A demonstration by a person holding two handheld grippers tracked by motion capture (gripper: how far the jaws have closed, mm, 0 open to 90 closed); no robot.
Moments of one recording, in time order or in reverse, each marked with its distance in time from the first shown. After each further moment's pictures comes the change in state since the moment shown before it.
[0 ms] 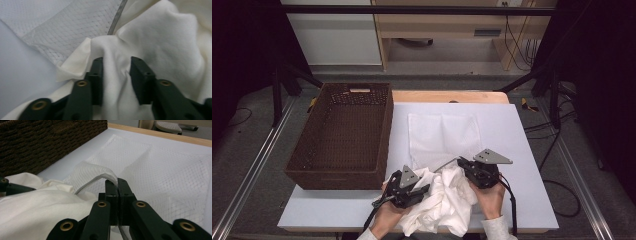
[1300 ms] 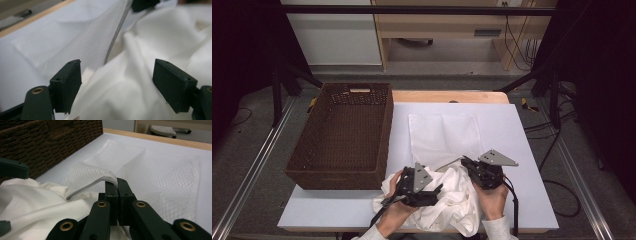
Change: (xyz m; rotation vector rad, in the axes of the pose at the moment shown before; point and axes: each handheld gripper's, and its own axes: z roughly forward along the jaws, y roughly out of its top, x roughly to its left) left arm -0.016 0.020 -0.011 -0.035 0.091 0.114; right arm -0.004 -0.001 -0.009 -0.035 -0.024 0.019
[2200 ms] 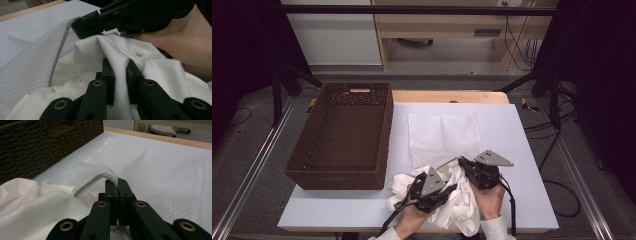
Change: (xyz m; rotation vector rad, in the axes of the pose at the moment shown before) left arm -0.041 0.029 0.027 -0.115 -0.221 -0.028; right arm 0.004 -0.001 0.006 0.008 -0.011 -0.005
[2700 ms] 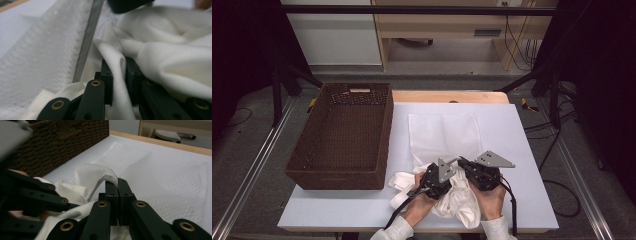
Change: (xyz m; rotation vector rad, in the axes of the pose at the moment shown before) left arm 0.029 -0.012 0.046 0.130 0.157 0.012; right arm 0.004 0.002 -0.005 -0.025 0.041 -0.037
